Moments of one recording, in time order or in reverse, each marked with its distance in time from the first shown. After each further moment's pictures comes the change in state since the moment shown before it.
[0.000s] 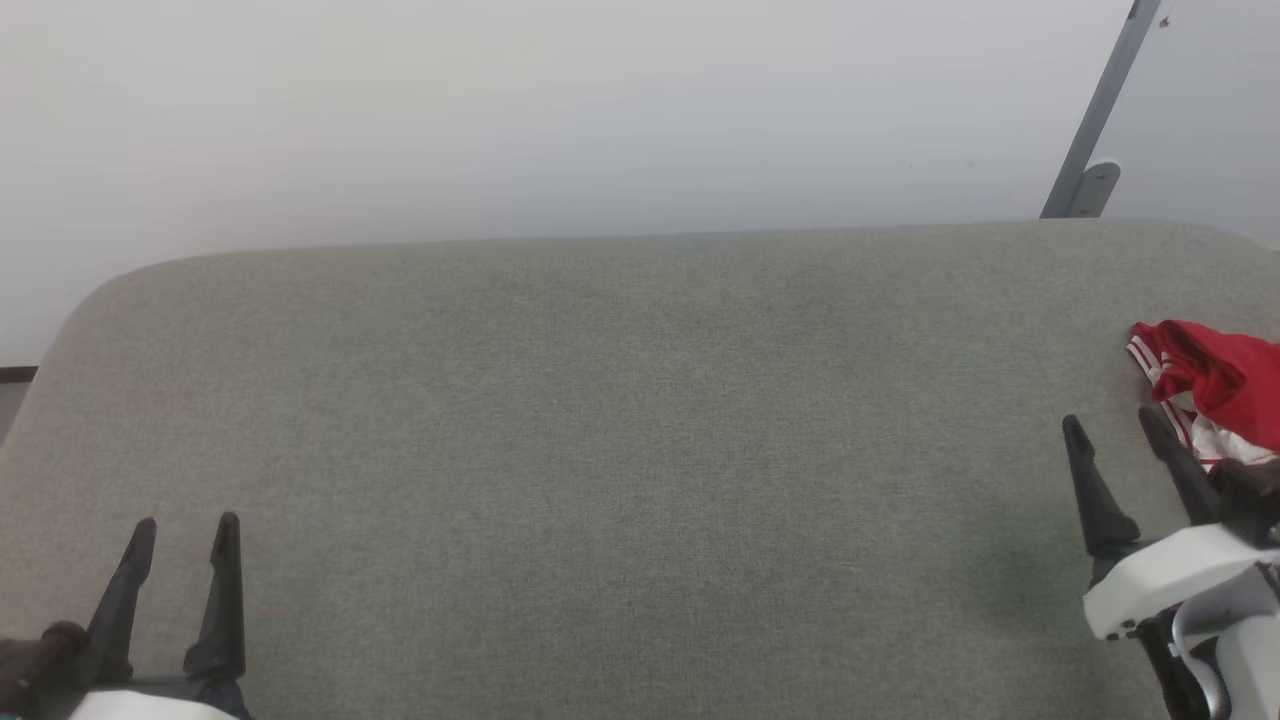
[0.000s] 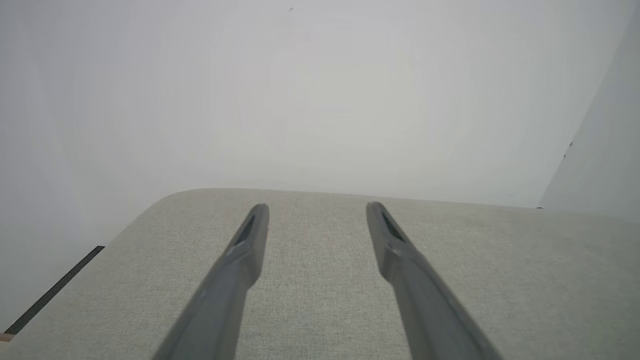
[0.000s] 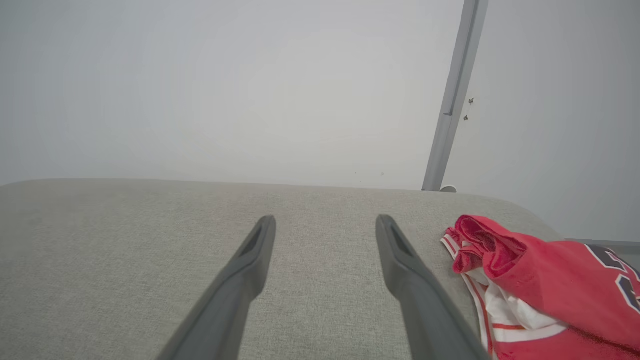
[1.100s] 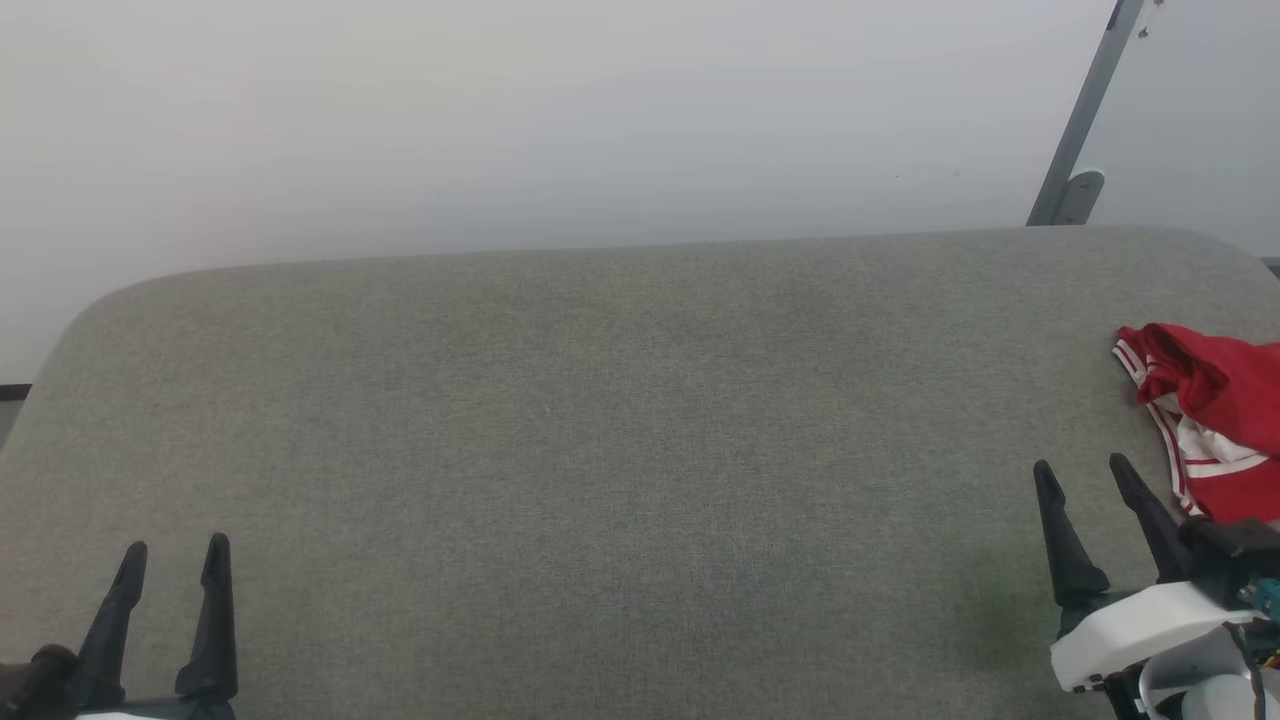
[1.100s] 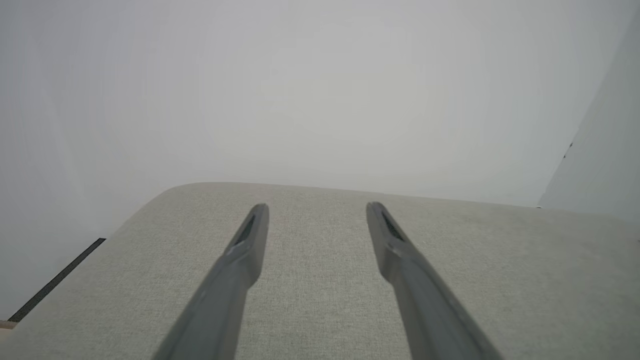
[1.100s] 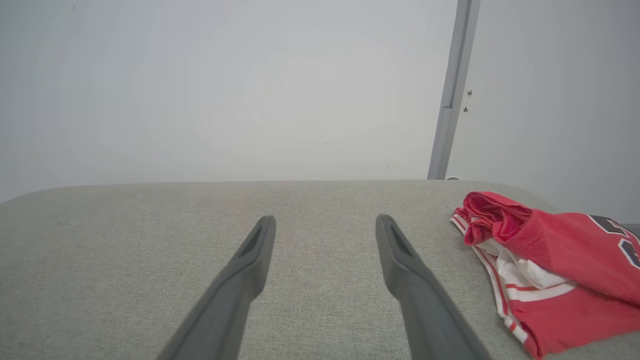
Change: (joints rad) left arm 0.045 -0.005 0.018 -0.010 -0.013 0.000 0.000; right arm 0.135 0.100 -0.058 -0.127 -0.062 0.000 0.000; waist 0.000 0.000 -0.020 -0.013
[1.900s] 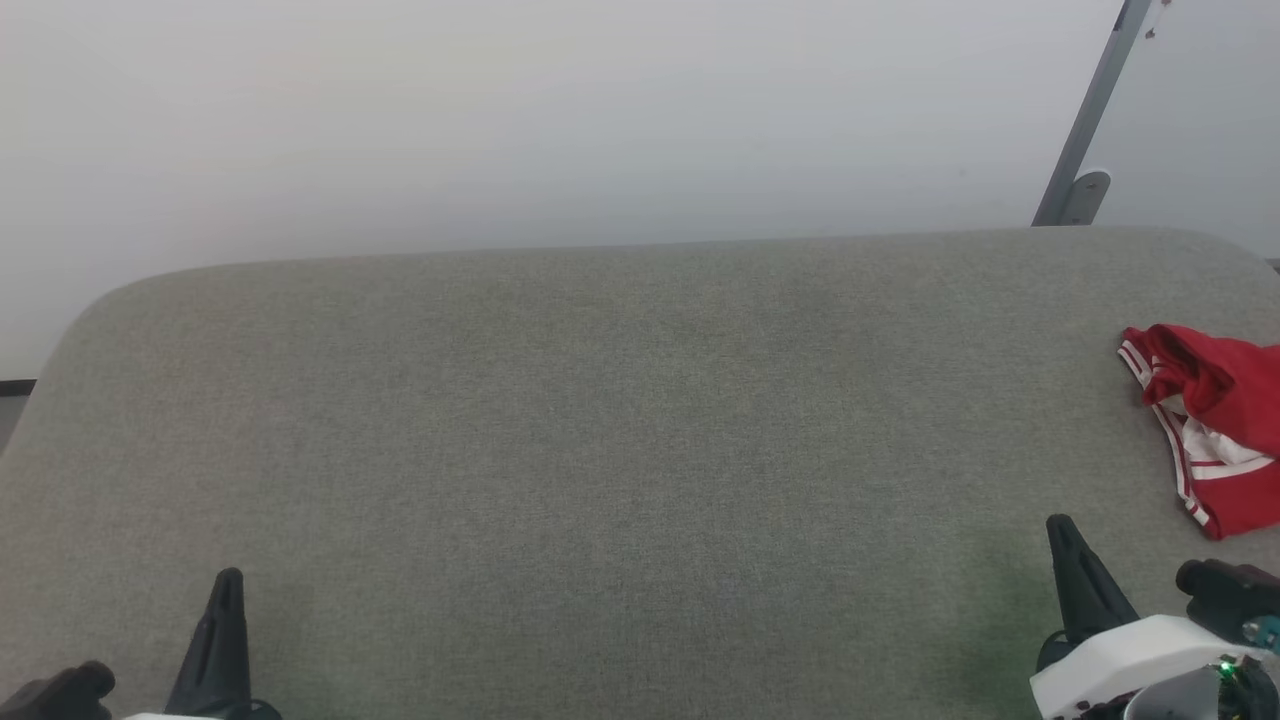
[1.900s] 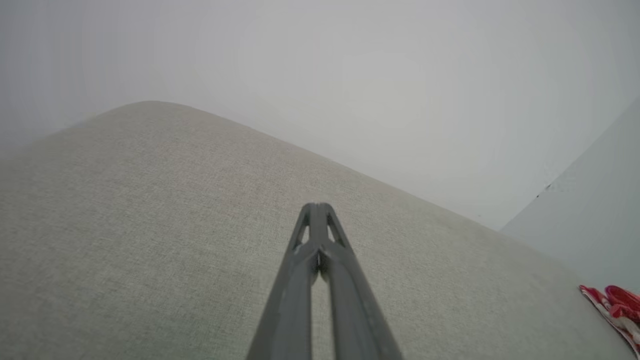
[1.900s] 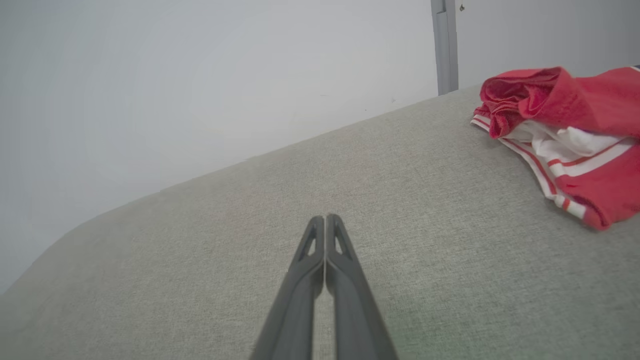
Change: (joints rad) left arm -0.016 -0.097 -0.012 0.076 -0.207 0.000 0.073; right arm 0.048 0.062 -0.013 0.039 0.236 0.000 0.077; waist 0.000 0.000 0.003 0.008
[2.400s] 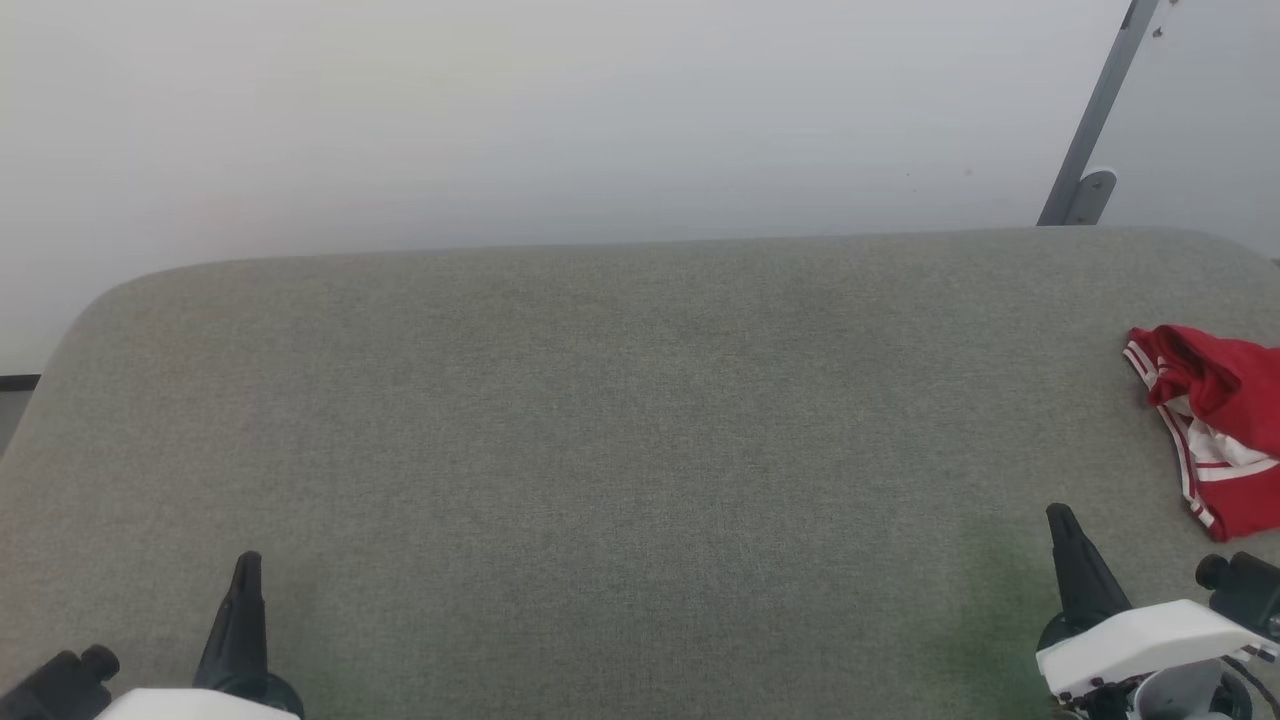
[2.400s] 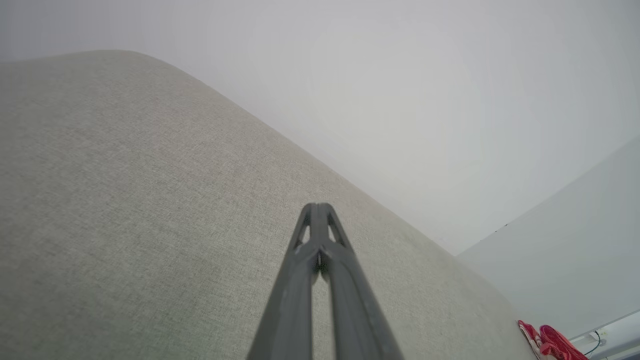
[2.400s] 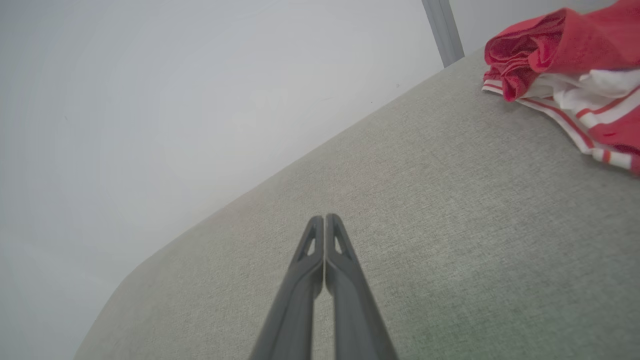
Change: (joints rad) left arm -0.042 -0.028 -0.007 0.022 -0.186 0.000 0.057; right arm -0.010 0.025 -0.020 -0.023 0.203 0.000 0.054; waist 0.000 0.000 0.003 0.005
